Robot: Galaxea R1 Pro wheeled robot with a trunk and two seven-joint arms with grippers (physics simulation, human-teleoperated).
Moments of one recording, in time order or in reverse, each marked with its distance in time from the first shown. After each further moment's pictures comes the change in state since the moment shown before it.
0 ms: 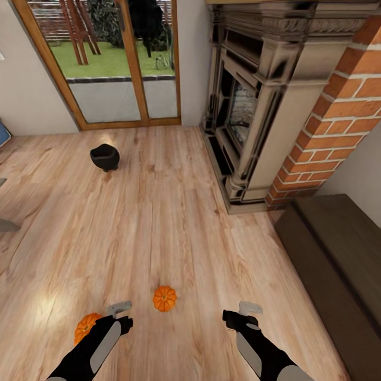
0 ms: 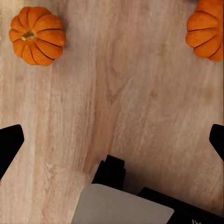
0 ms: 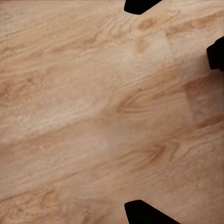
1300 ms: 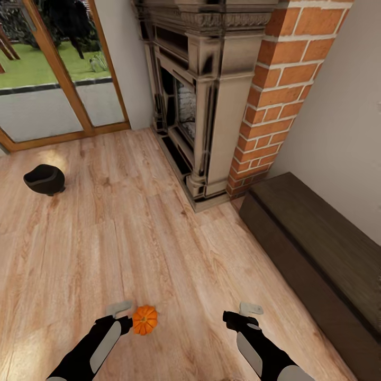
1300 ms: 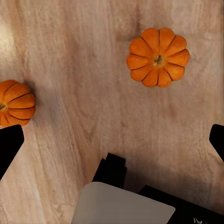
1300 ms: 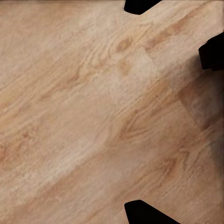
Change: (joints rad) left arm 0.000 0.000 0.000 0.000 0.001 -0.001 0.000; right arm 0.000 -0.003 -0.003 0.000 -0.015 0.017 0.001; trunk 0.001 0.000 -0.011
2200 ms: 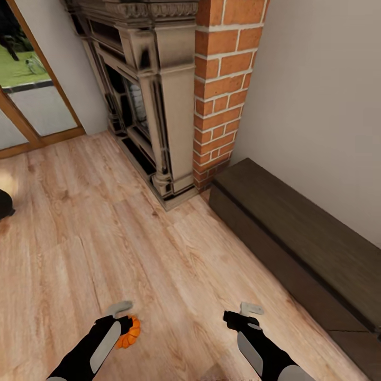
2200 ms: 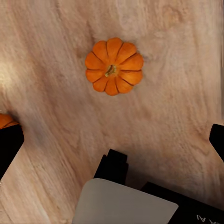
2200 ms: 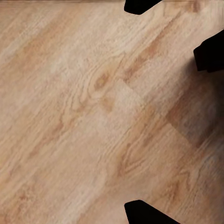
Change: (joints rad) left arm 0.000 0.000 -0.001 0.000 -0.001 0.000 0.000; right arm 0.000 -0.003 -0.006 0.000 -0.003 -0.001 -0.001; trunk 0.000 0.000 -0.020
